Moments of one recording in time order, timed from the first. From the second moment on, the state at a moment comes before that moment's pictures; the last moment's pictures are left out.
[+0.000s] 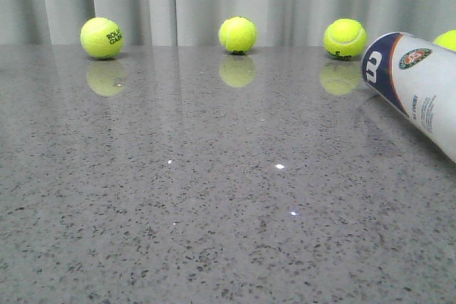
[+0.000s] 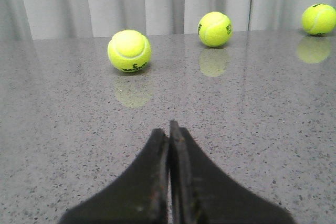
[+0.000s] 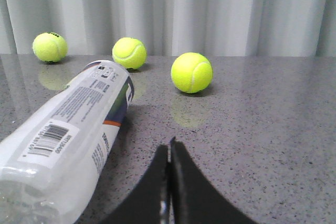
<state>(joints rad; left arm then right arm) -0.05 0.00 0.00 -0.03 0.15 0.09 0.00 -0.01 0.03 -0.05 0.04 0.09</state>
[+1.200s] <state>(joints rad) -0.05 0.00 0.00 -0.03 0.15 0.09 0.00 0.23 -0.40 -0.05 0.58 0.09</state>
